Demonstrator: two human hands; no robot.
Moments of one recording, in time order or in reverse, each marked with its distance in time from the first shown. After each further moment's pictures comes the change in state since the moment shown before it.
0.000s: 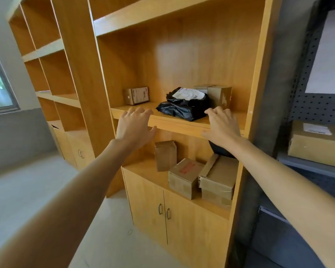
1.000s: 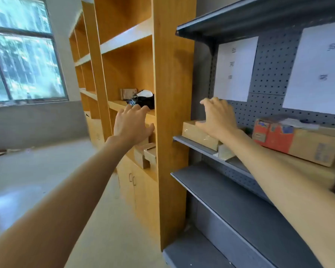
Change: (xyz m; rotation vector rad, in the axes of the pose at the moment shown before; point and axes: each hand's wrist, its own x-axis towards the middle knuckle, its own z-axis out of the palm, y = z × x) left_hand -0.169 0.546 -0.181 0.128 0.033 -0.271; right_hand -0.257 0.454 -0.217 0.161 0.096 -0.268
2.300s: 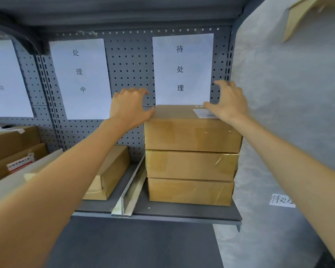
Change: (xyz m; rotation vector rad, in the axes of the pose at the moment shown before) left_hand -0.187 0.828 -0.247 -0.656 0.160 0.668; right_hand -0.505 0.630 -0.472 -0.279 0.262 0.804
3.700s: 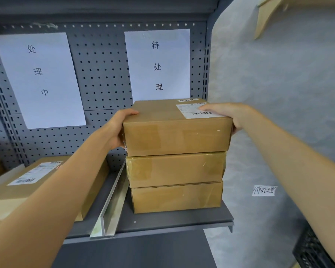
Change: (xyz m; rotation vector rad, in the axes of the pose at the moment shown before) left_hand 0.002 0.007 0.050 -1.350 -0.581 -0.835; right_hand 0.009 0.044 -0.003 0.474 -0.470 0.747
